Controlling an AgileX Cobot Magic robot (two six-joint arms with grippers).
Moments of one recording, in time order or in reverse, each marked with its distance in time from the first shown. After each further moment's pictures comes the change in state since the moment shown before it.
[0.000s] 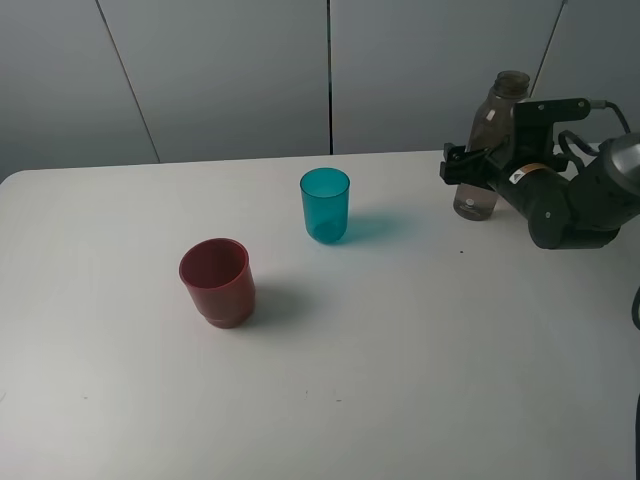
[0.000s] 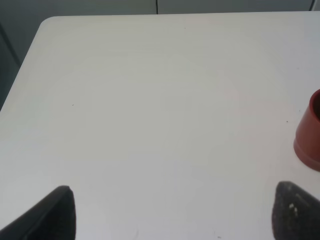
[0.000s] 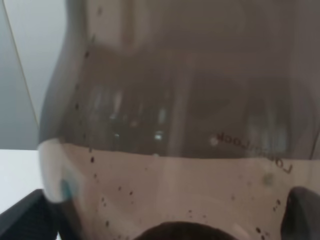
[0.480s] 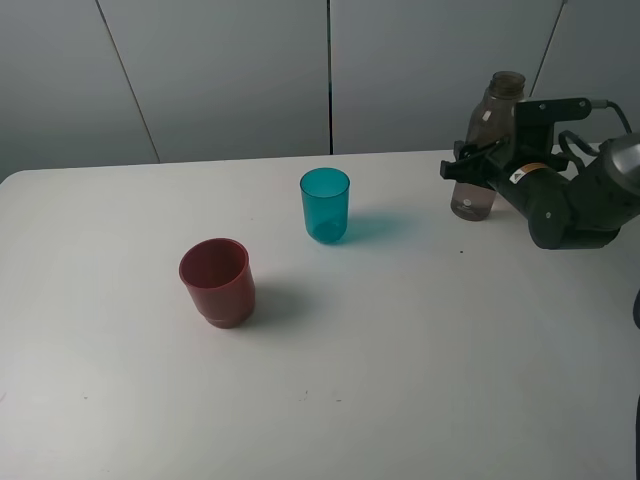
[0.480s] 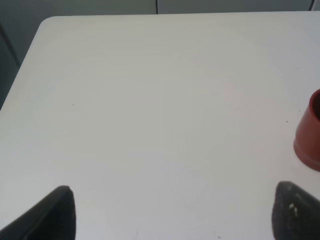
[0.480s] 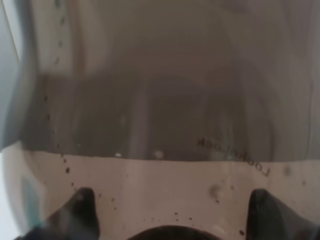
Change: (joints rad) left arm 0.000 0.000 0.000 0.000 0.000 0.000; right arm 0.000 0.000 0.000 -0.012 -0.010 0.006
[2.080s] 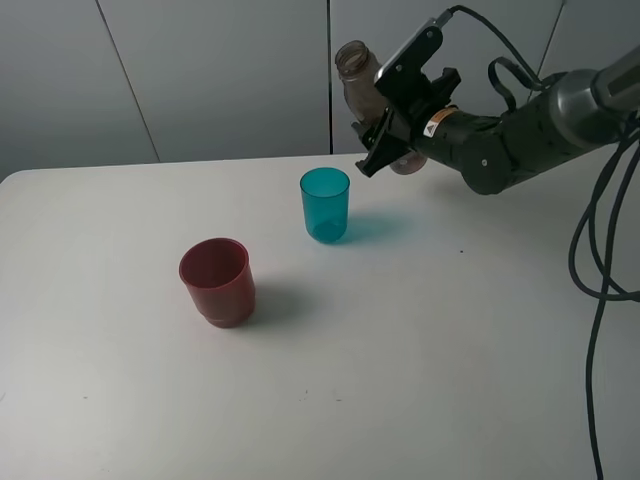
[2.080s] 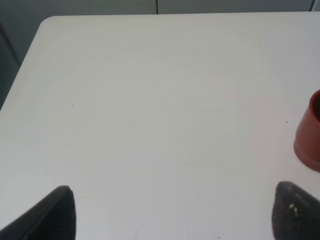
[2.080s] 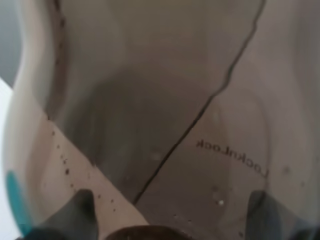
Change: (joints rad) left arm 0.000 0.000 0.000 0.000 0.000 -0.002; right arm 0.226 -0.084 -0.225 -0.190 0.318 -0.512
